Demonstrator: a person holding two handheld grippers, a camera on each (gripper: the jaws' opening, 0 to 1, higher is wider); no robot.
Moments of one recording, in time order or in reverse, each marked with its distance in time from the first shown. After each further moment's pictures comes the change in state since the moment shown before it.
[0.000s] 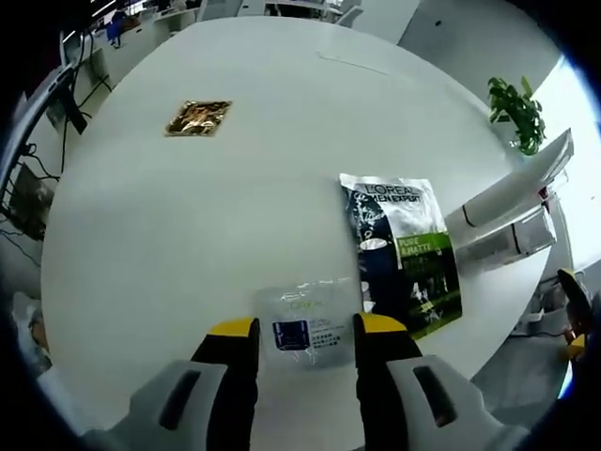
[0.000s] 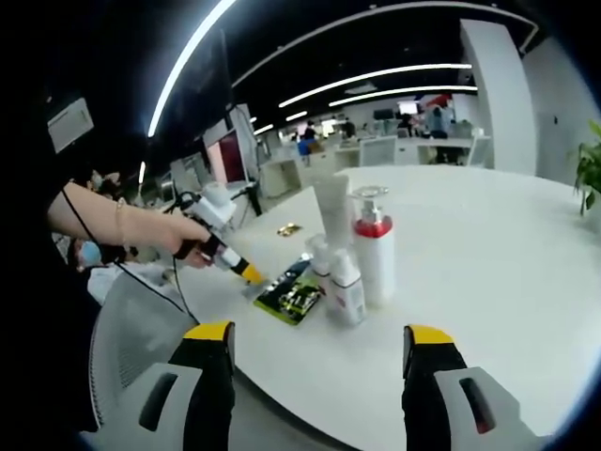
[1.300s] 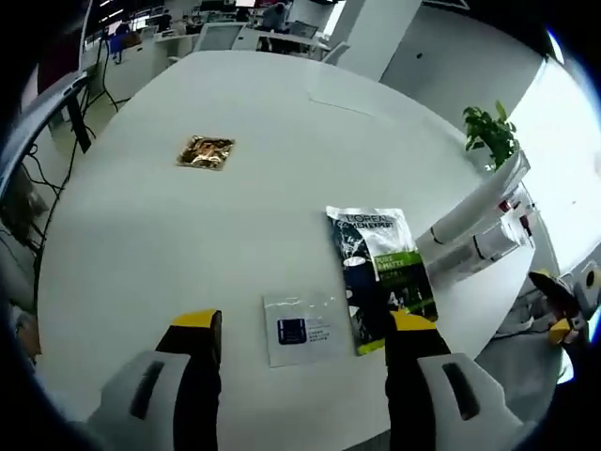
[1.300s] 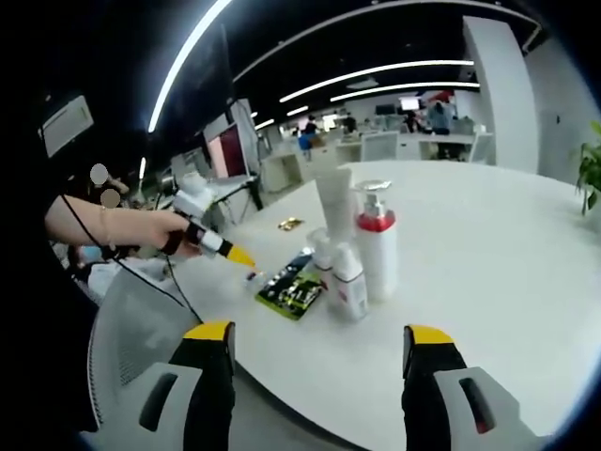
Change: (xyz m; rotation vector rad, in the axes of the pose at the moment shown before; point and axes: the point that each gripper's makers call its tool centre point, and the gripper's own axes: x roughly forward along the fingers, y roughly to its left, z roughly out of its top) left arm -0.028 0.012 0.006 0.002 -0.179 -0.101; right arm 0.001 0.002 -0.004 -0.007 0.029 0.006
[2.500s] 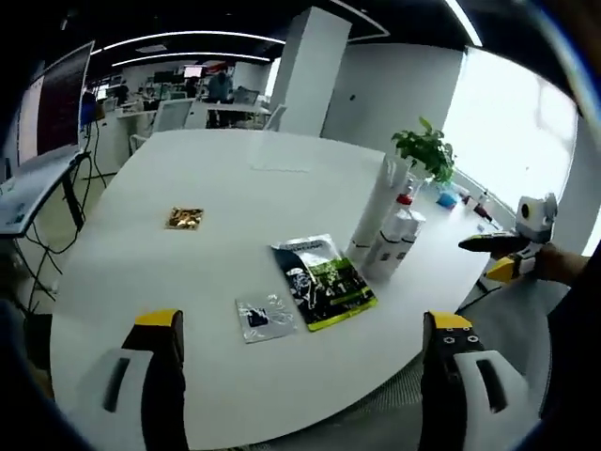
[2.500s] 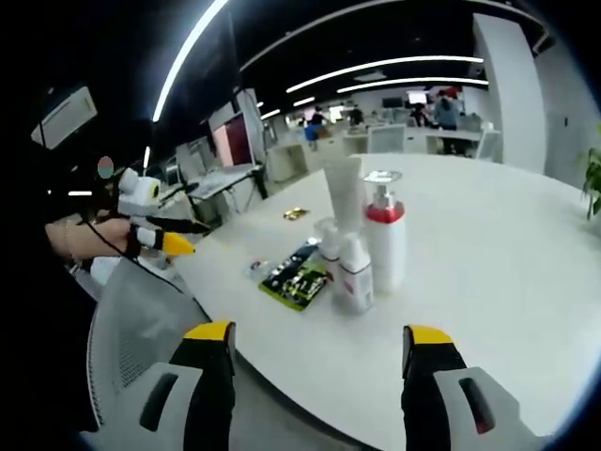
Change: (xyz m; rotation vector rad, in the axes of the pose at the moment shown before) left arm -0.087 -0.036 -0.008 0.153 -0.377 -0.141; right arm 0.003 0.005 -0.008 -0.022 0.050 0.021
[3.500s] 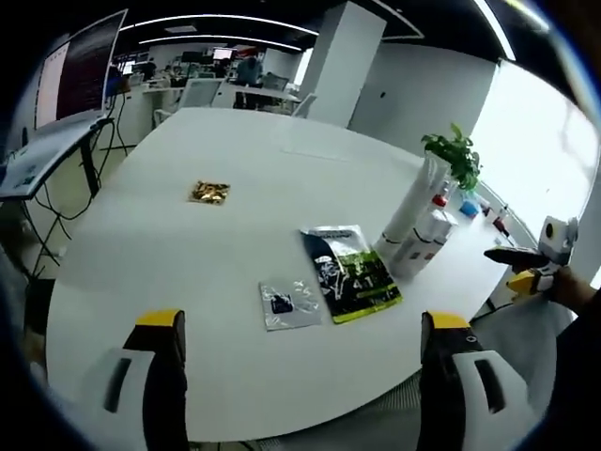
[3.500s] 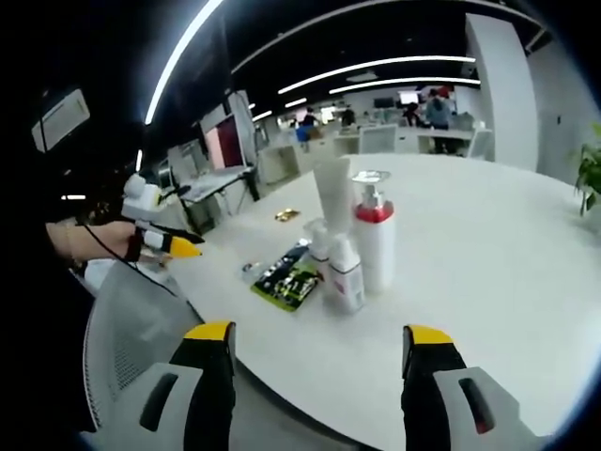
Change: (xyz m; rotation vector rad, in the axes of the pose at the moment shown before) left arm 0.015 0.023 -0.019 -0.071 0.143 0.074; right arm -0.002 -0.007 0.000 0.017 -0.010 -0.042
